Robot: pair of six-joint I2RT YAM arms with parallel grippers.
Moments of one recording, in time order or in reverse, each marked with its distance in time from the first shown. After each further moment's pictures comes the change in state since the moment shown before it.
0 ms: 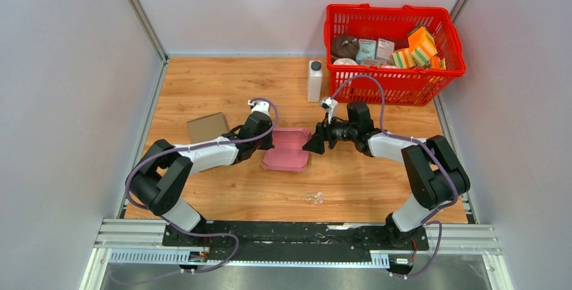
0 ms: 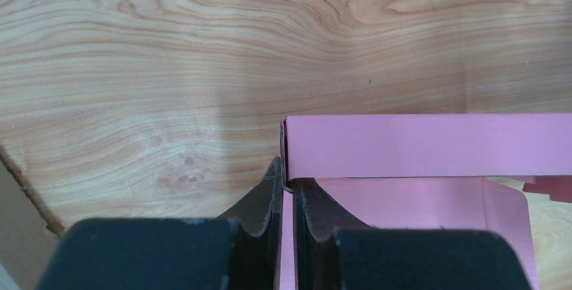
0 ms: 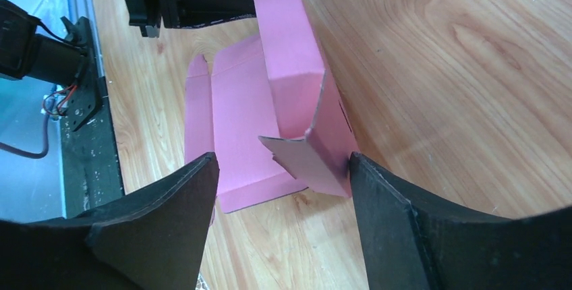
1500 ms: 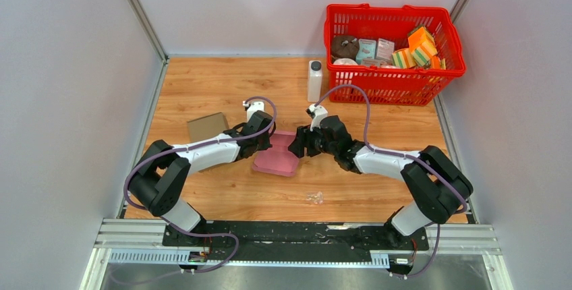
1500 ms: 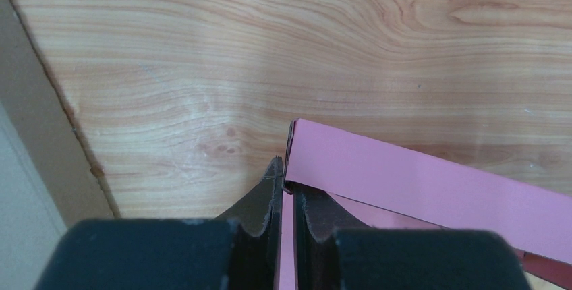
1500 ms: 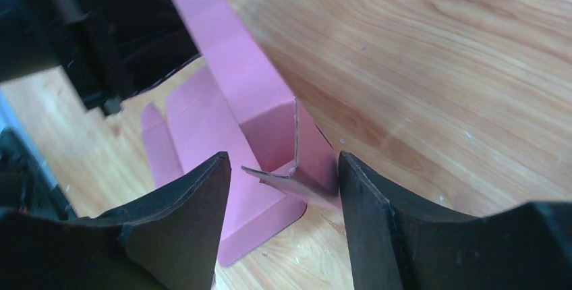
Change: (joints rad) left arm -0.002 -0.007 0.058 -0.186 -0.125 -0.127; right arm 0.292 -0.082 -0.053 0.046 0.579 0.306
